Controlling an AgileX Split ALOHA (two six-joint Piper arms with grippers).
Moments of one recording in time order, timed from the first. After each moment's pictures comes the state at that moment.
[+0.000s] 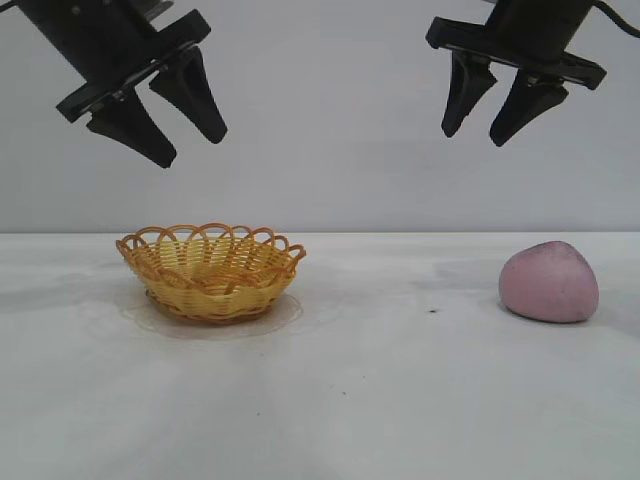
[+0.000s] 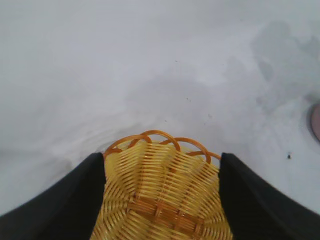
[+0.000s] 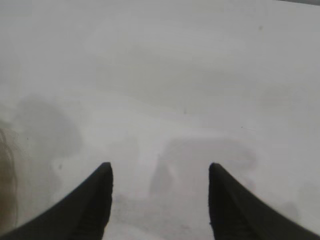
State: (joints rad) left arm -0.19 1.92 -1.33 -0.90 0.60 0.84; right arm 0.23 1.93 -1.44 0.42 0.59 -0.33
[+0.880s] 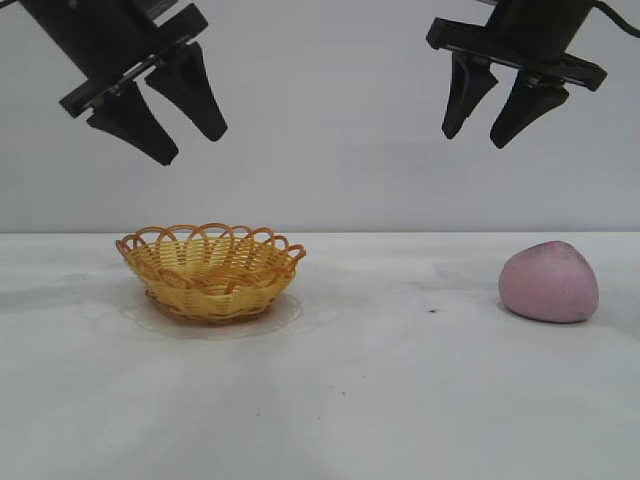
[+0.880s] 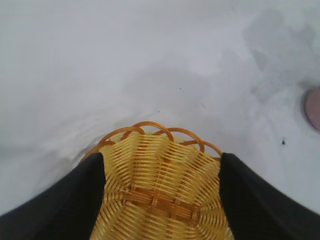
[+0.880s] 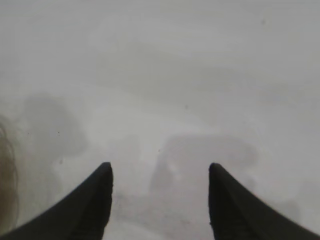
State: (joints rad) left arm -0.19 1.92 -1.40 -0.76 0.71 0.83; right arm 0.23 1.93 -1.44 0.41 0.60 -0.33
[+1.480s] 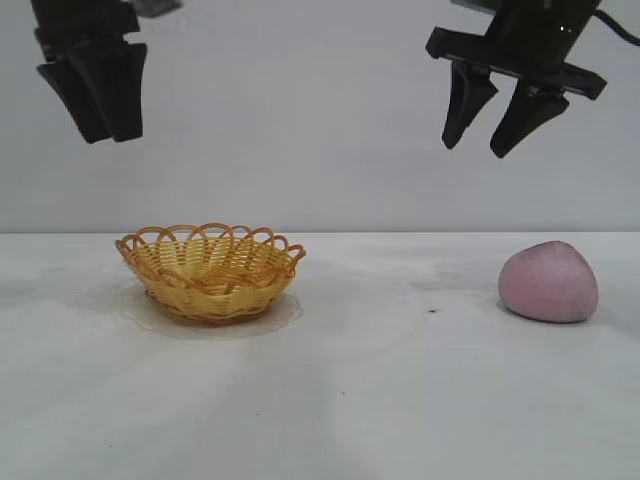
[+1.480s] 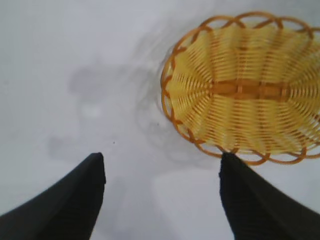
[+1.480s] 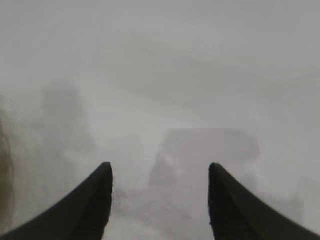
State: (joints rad) left arm -0.25 2.07 -1.81 -0.13 1.19 0.62; right arm 0.23 1.96 -1.44 0.41 0.63 -0.33
